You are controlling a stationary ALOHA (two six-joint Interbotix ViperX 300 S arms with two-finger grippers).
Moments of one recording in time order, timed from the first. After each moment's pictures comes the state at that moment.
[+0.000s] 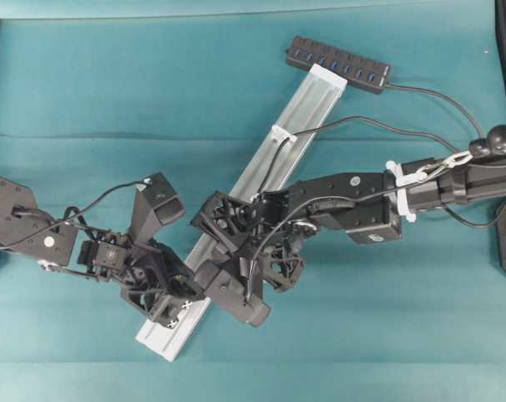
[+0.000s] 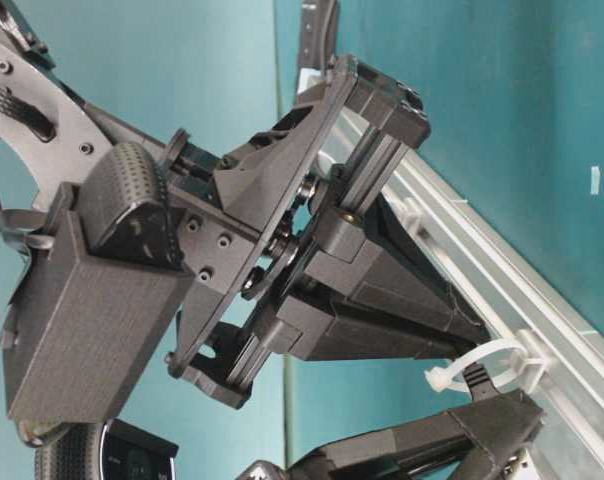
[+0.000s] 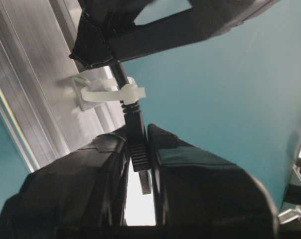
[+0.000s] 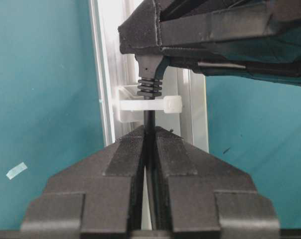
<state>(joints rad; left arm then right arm) -0.19 0.00 0.83 0.02 -0.17 -0.95 0.03 0.34 0.23 0.27 0.47 -1.16</state>
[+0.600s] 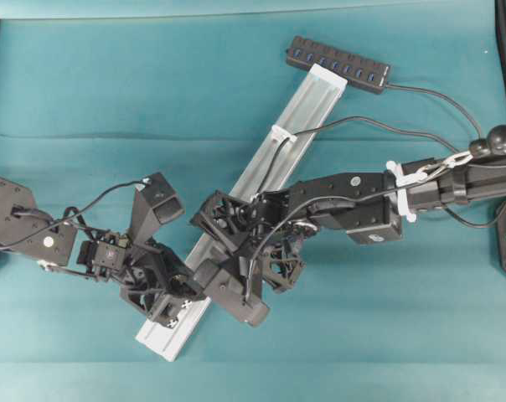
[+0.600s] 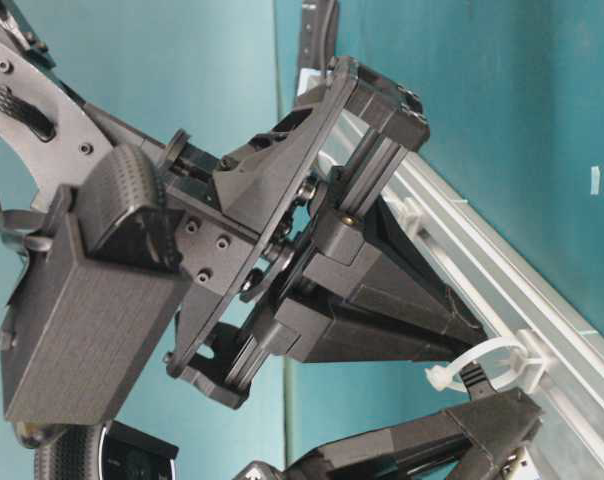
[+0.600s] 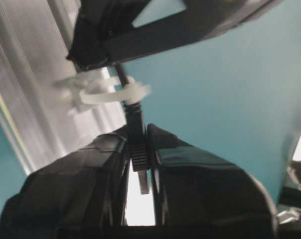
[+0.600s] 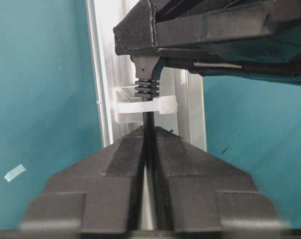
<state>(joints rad) -0.19 0.00 0.84 0.02 -0.19 -0.96 0.03 0.33 0.23 0.27 0.45 -1.13</state>
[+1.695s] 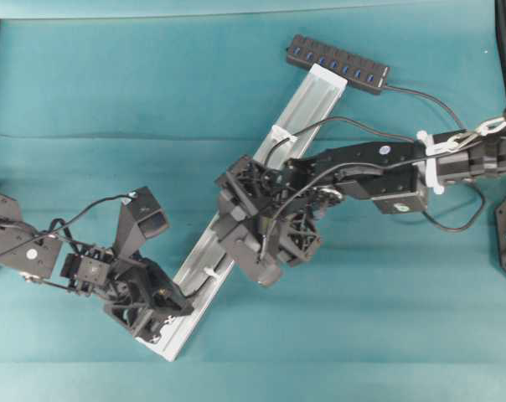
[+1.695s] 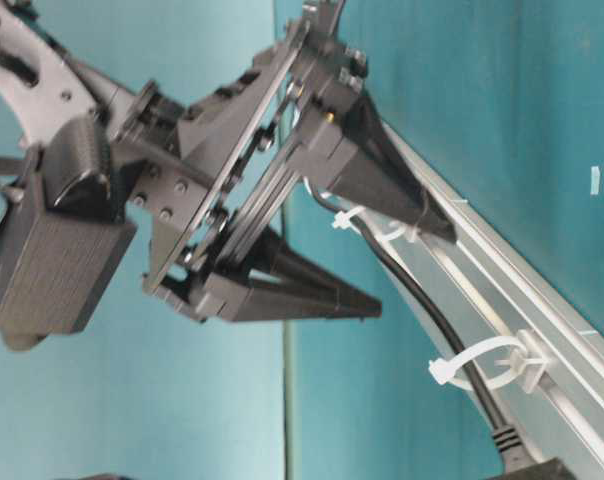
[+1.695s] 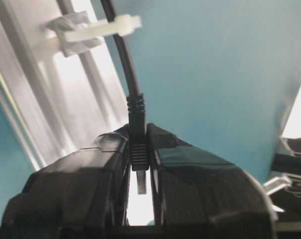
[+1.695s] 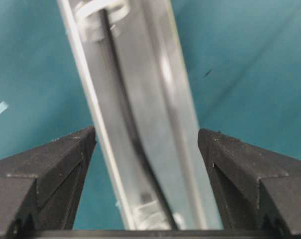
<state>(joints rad) -0.26 -0.04 0.89 0.02 -0.19 -1.02 -0.05 0.23 0.36 0.27 0.43 -1.09</state>
